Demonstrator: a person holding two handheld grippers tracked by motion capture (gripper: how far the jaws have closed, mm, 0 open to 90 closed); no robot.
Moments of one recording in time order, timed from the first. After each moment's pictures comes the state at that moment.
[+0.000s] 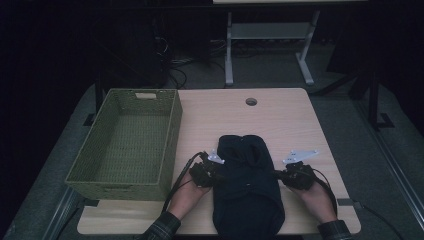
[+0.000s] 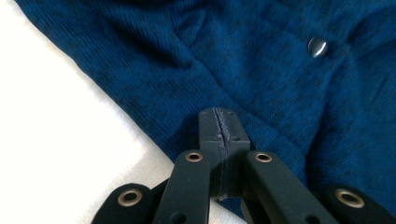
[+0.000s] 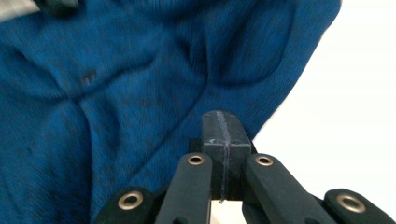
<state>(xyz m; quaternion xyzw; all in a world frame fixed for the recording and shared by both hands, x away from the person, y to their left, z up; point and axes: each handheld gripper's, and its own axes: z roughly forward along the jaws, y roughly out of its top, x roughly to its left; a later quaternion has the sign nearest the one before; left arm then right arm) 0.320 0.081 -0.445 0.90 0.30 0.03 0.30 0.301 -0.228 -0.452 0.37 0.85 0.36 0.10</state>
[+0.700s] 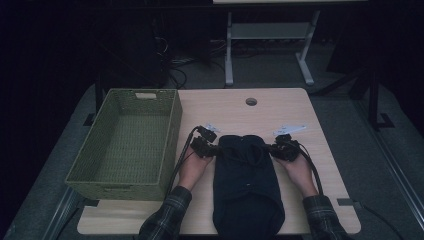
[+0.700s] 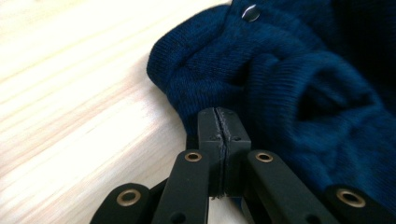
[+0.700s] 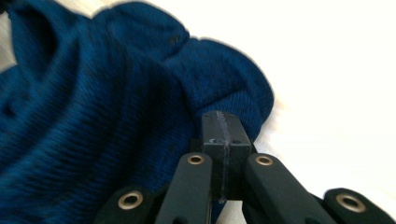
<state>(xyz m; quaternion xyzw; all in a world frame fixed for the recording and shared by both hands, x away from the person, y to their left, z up) 0.405 0.076 -0.450 0.87 0.38 0.07 0.32 0.391 -0.213 -0.467 0.41 0.82 0.39 0.11</state>
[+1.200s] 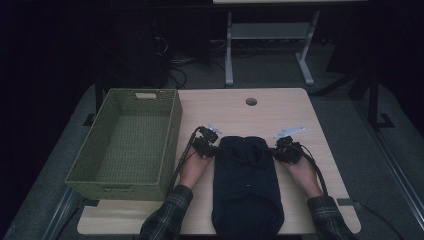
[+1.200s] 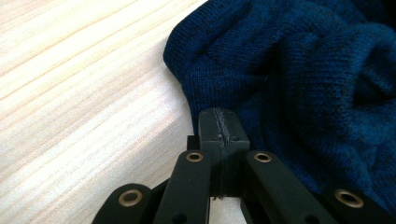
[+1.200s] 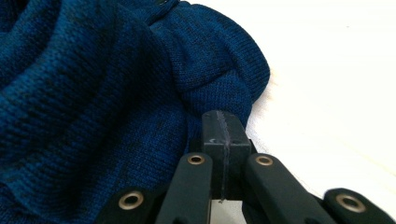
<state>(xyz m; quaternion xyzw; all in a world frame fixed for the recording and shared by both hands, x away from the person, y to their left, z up) 0.409 0.077 -0.453 0.87 0.38 0.07 0.29 0.386 -0.219 -0.467 0.40 0.84 0.34 0.12</state>
